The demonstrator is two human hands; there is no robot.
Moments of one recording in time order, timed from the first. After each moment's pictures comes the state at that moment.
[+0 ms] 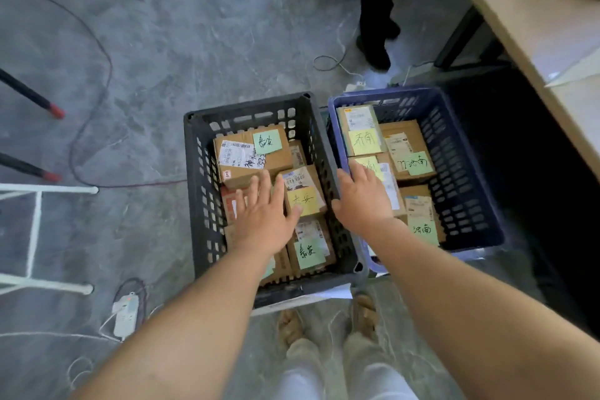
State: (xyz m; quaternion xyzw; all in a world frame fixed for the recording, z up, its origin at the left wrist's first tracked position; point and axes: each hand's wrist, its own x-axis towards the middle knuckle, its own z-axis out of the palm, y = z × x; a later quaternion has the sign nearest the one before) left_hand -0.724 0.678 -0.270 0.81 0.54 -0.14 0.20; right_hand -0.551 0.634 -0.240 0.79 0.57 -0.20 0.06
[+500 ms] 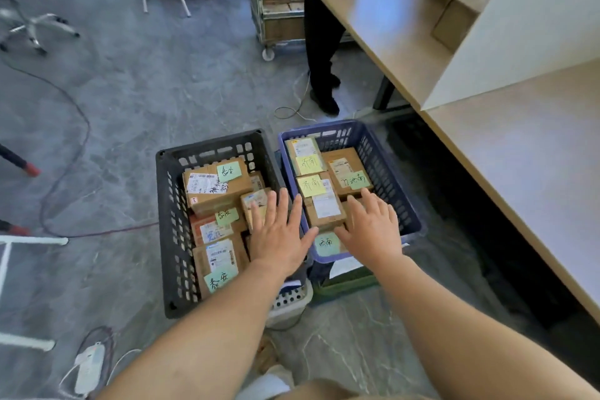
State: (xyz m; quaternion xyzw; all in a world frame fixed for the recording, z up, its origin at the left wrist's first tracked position) left_hand -0.655 0.549 -0.187 0.88 0.45 -0.11 0.10; right_hand -0.506 0.471 -0.169 0.86 0.49 -0.12 0.00
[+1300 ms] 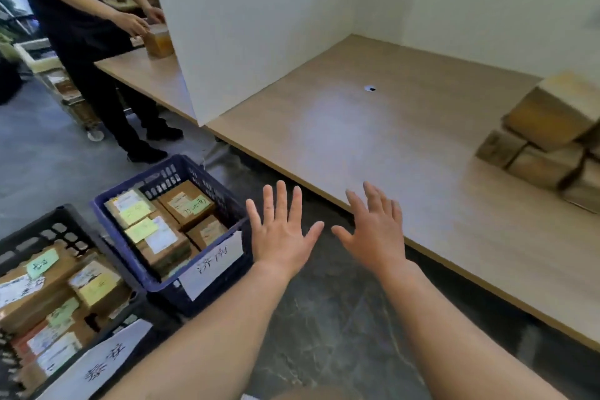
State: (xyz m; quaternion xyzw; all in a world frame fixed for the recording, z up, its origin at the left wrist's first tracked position) left_hand -0.450 0.227 -0.121 0.98 0.21 -0.02 0.04; right_hand -0.380 0.085 -0.106 0.96 0.25 0.00 -0.11
